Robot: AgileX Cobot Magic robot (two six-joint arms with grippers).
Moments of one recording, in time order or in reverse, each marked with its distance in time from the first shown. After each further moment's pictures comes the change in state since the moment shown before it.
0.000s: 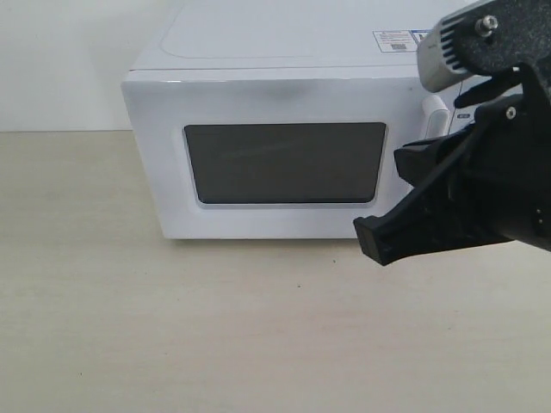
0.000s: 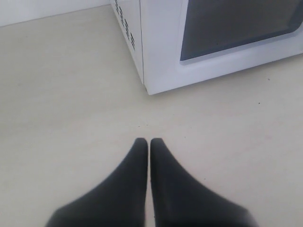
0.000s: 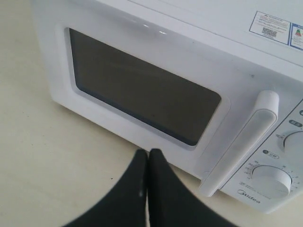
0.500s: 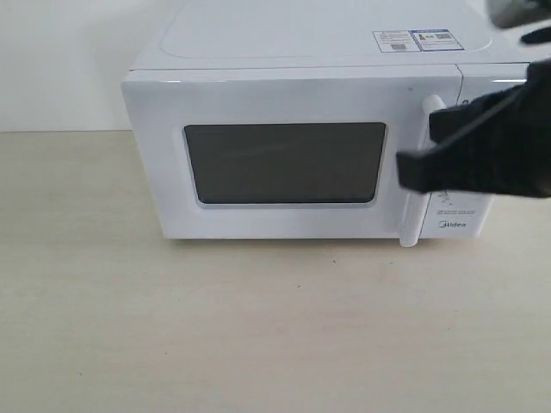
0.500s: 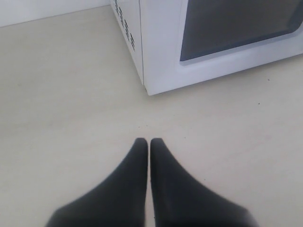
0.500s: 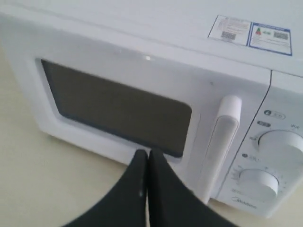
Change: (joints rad) left arm 0.000 0.000 0.000 0.000 -0.002 0.000; right arm -0.218 -0.053 0.000 0.050 -0.162 0.002
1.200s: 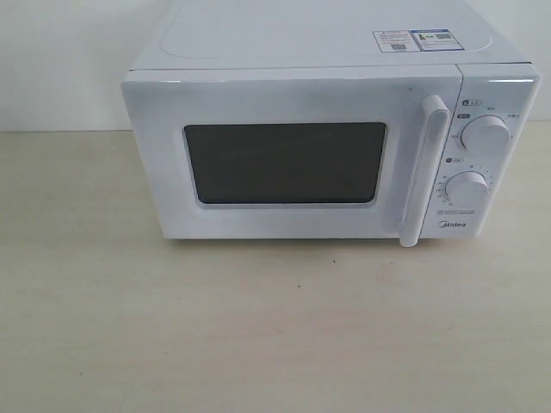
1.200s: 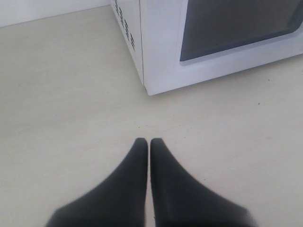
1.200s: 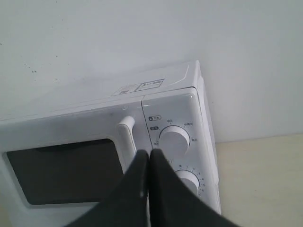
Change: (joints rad) left arm 0.000 0.000 0.000 0.000 0.000 0.000; right arm -0.652 -0.860 0.579 0.044 -0.485 0.052
